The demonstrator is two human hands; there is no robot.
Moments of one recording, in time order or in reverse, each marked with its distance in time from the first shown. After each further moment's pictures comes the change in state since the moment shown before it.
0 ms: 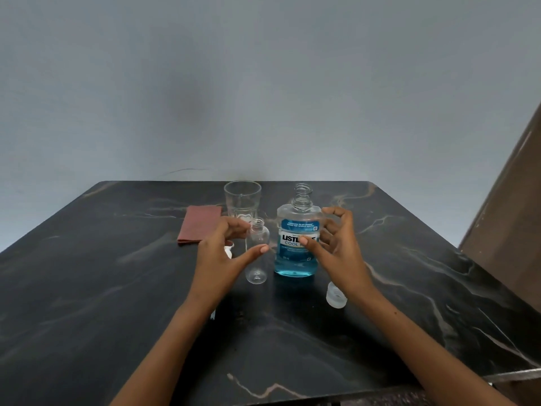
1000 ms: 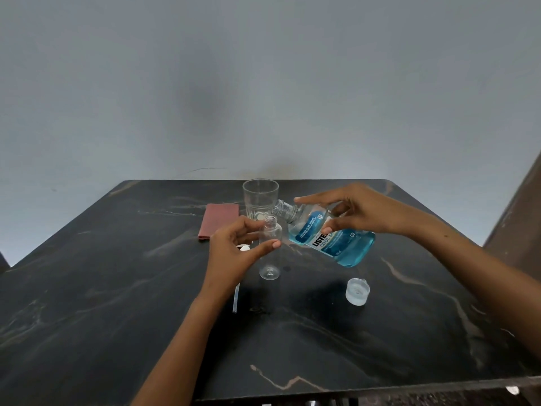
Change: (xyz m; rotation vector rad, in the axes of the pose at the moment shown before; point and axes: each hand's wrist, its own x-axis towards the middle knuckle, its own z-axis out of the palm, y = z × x) left_hand 0.003 -0.010 -0.012 -0.241 0.000 -0.078; right_hand 0.065 -0.068 -0.033 -0.597 -0.689 -0.187
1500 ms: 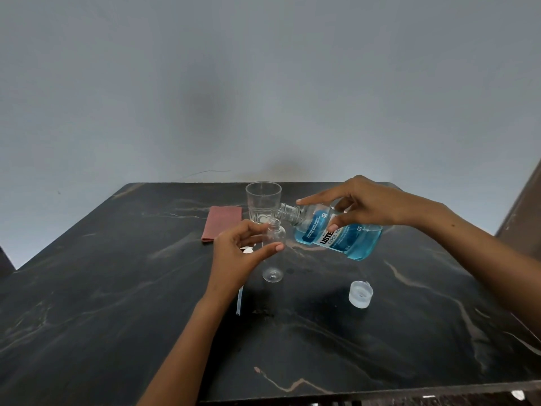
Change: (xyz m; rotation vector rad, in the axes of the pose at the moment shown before) left_hand -0.001 0.002 0.000 -0.014 0.000 0.005; right_hand 0.007 -0.008 -0.015 -0.141 -0.071 -0.018
